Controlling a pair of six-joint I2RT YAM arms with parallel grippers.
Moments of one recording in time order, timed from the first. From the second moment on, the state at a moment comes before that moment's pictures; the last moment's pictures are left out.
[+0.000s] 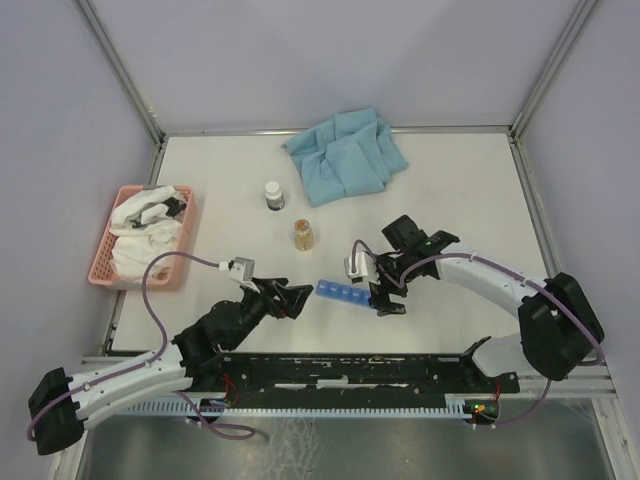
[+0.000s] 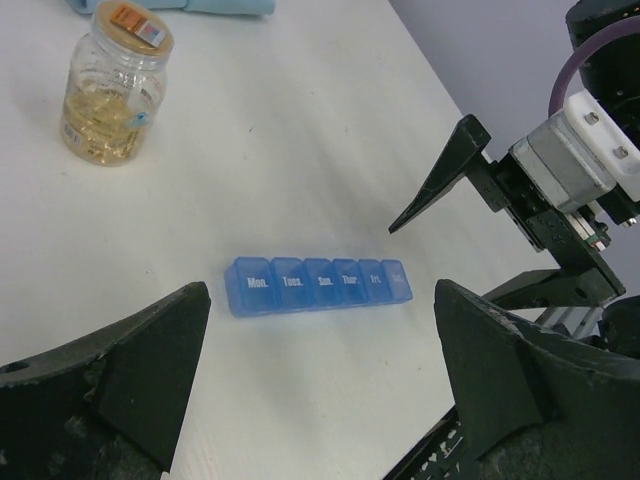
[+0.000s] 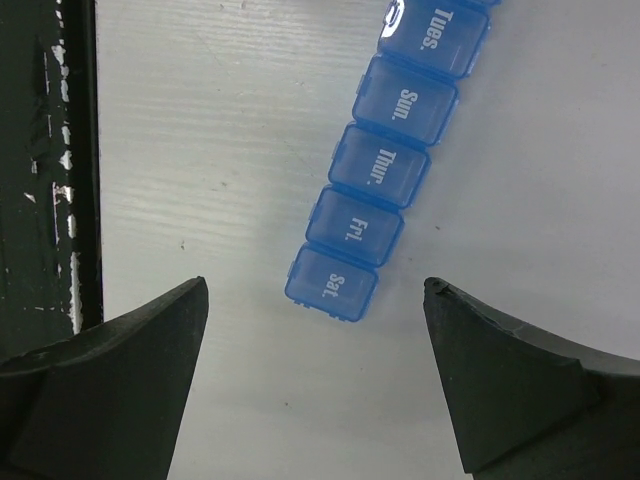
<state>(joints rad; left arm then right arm) -1.02 0.48 0.07 0.35 -0.39 -0.64 0.62 1.39 0.85 -0.68 -0.59 -0.94</state>
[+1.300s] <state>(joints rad) -1.02 0.48 0.06 0.22 -0.43 -0.78 0.79 1.64 0.94 -0.54 -0.28 -0.65</state>
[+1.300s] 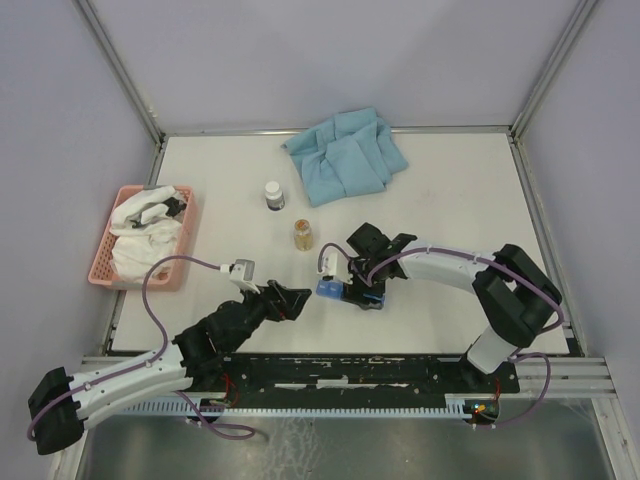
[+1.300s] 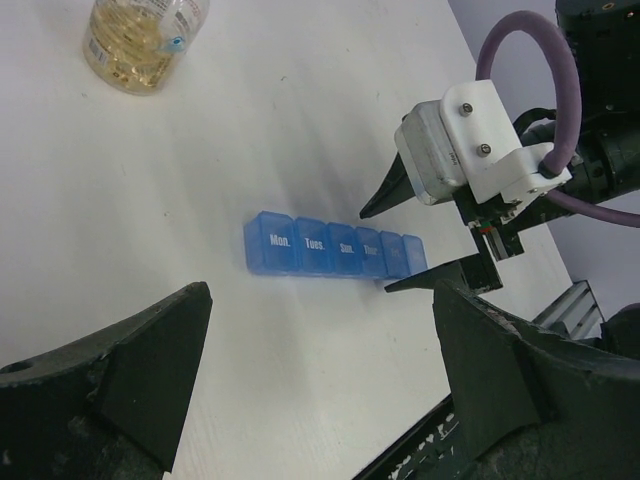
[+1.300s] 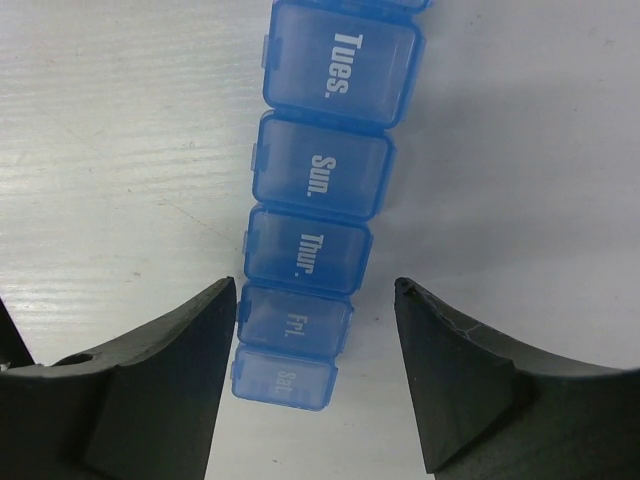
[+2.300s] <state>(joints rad) -1.02 0.61 0.03 0.49 -0.24 -0.96 0.70 1.33 0.95 -0.64 -0.51 -0.78</state>
